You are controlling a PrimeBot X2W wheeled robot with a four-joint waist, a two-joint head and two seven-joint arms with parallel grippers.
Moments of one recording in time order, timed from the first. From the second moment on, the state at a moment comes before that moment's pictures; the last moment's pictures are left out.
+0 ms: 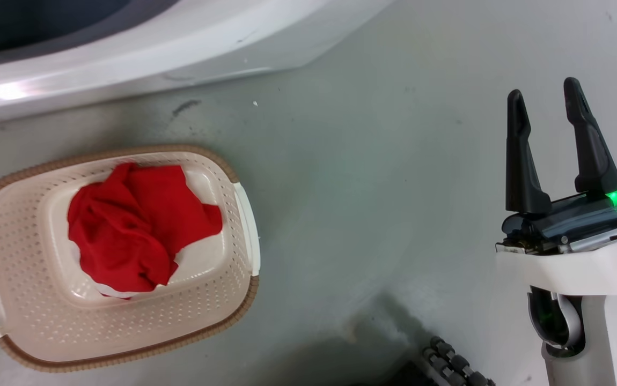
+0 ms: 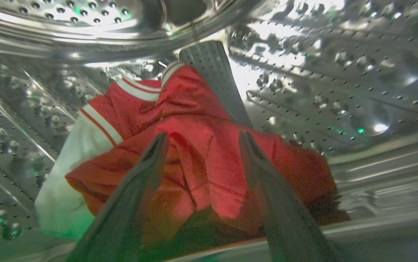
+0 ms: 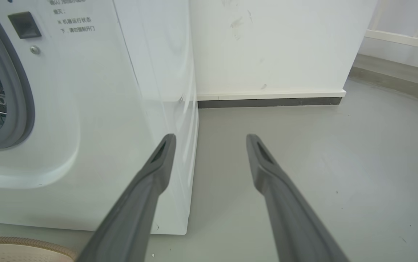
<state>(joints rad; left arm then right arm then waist) -1.57 0.38 -0.19 1.14 -0.08 -0.13 0.23 -0.29 -0.05 0.09 -0.17 0.20 0.13 -0.26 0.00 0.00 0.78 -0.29</state>
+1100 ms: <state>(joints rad) -1.83 0.46 -0.44 1.20 -0.25 -0.13 0.46 -0.33 -0.05 0.08 -0.19 0.27 0.13 -0.26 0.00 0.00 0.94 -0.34</state>
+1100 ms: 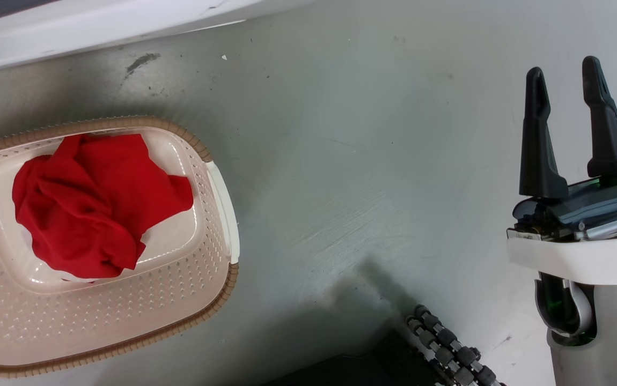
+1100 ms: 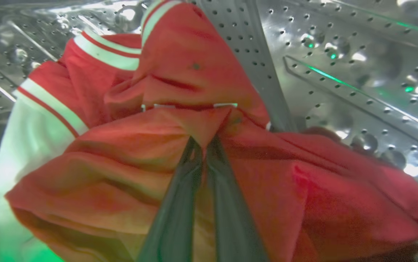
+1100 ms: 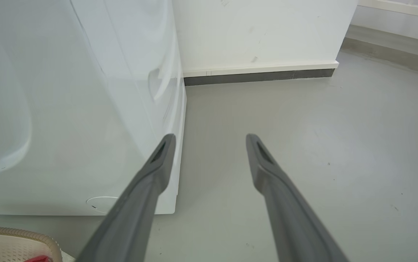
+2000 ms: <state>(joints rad) -1.52 0.41 -0.50 1.20 -0.44 -0.13 0.06 -0.24 -0.05 0.09 -0.12 0.16 0.13 -0.26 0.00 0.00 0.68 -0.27</state>
